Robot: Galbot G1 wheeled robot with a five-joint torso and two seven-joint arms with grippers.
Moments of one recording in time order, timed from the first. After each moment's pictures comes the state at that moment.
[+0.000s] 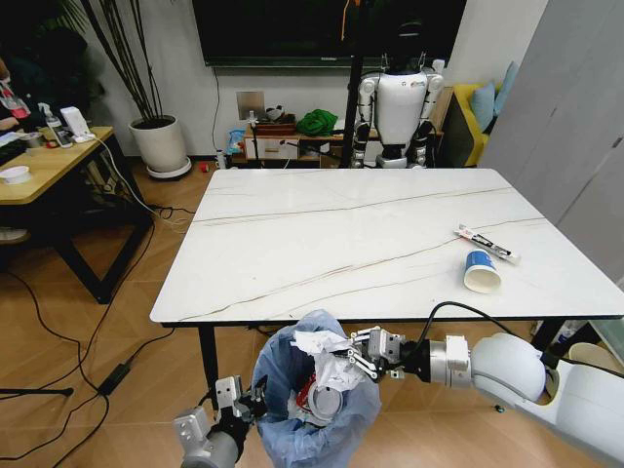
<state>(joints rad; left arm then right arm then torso) 1.72 -1.28 -0.31 -2.19 -0.71 0.38 -0.30 -0.82 0.43 -0.30 2.09 0.56 0.12 -0.43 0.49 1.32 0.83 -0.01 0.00</state>
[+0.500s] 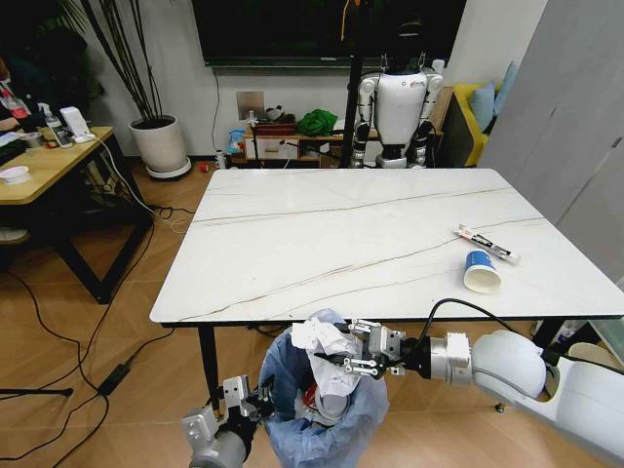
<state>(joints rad) 1.71 -1.29 -0.29 -2.19 -0.70 0.38 -0.30 -0.83 0.41 -0.29 2.08 0.54 0.14 -0.43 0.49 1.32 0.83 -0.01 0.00</state>
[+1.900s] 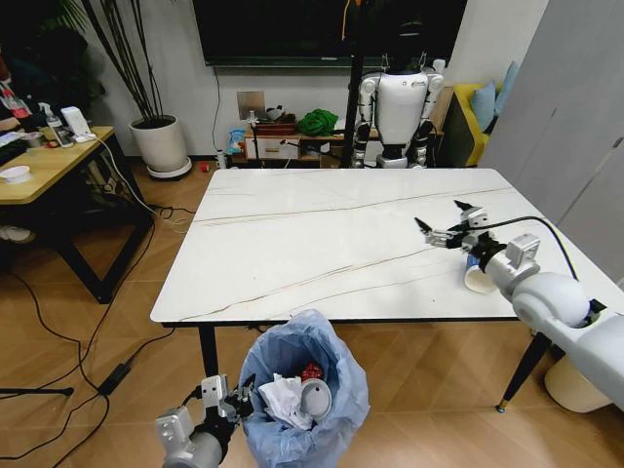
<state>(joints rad) 1.74 -1.18 -0.38 -2.24 -0.78 0.38 -0.31 -0.95 0.47 0.24 1.72 0.86 -0.01 -0.03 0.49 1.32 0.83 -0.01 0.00</state>
